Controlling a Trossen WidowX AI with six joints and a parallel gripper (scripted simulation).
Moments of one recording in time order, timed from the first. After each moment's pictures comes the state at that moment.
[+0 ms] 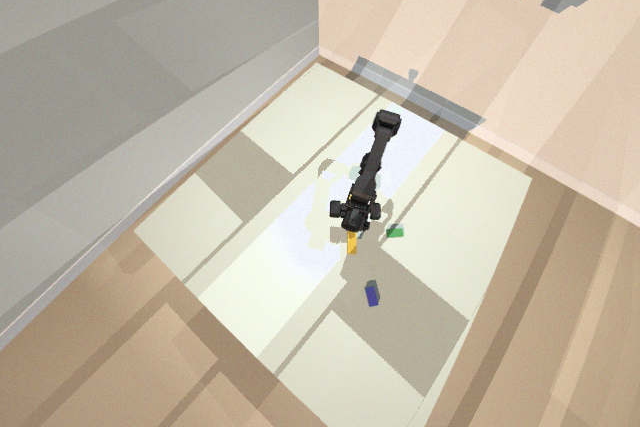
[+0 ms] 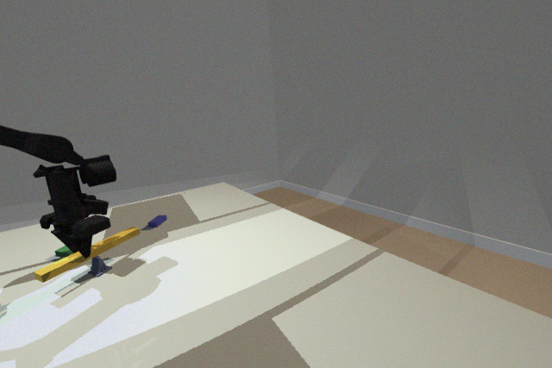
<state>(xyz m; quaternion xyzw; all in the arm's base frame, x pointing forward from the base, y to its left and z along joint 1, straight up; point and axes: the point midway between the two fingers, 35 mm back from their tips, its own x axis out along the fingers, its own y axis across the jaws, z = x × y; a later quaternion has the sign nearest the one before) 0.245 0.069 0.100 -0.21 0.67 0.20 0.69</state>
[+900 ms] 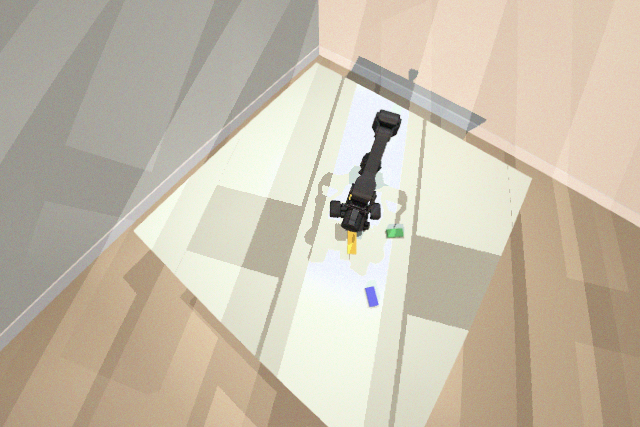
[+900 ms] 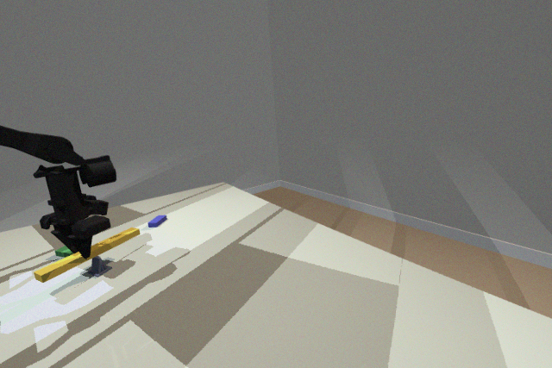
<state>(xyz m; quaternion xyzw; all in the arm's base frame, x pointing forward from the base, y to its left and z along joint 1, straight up) 0.245 0.069 0.099 -0.21 0.67 0.20 0.69</state>
